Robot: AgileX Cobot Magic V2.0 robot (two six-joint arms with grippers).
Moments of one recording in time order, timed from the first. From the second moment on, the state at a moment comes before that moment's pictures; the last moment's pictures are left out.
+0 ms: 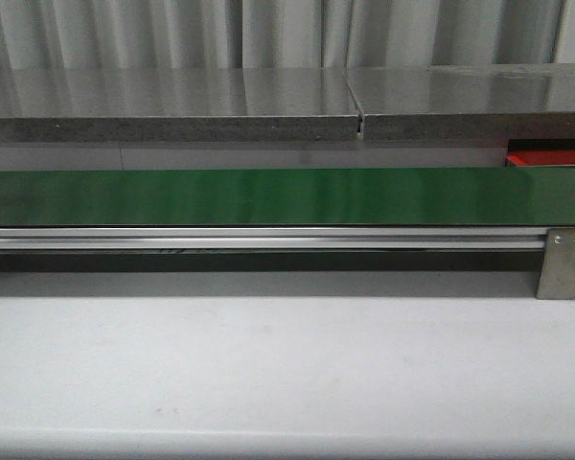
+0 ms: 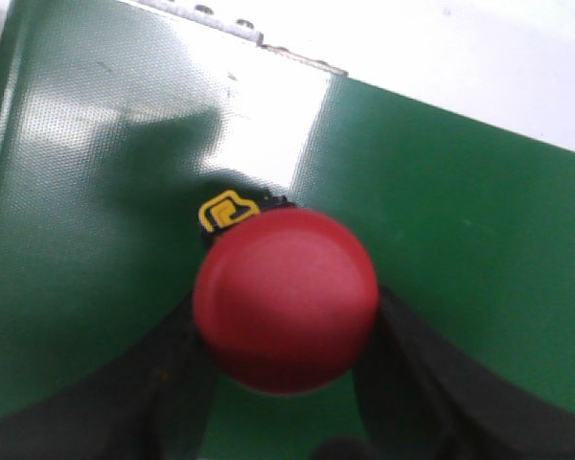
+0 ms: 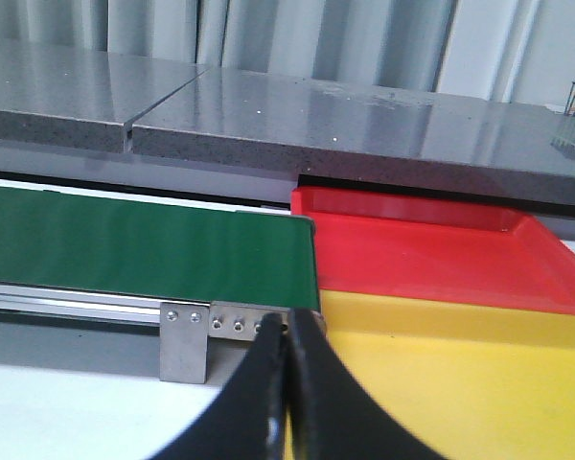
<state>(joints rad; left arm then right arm) 0.19 2.03 -1.79 -0.26 1.15 -0.01 -0.06 -0.01 0.03 -0.10 0.06 0.06</state>
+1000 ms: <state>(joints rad) 0.11 1.99 -2.06 -0.25 1.25 0.03 -0.06 -0.01 0.03 -0.10 0.06 0.06</state>
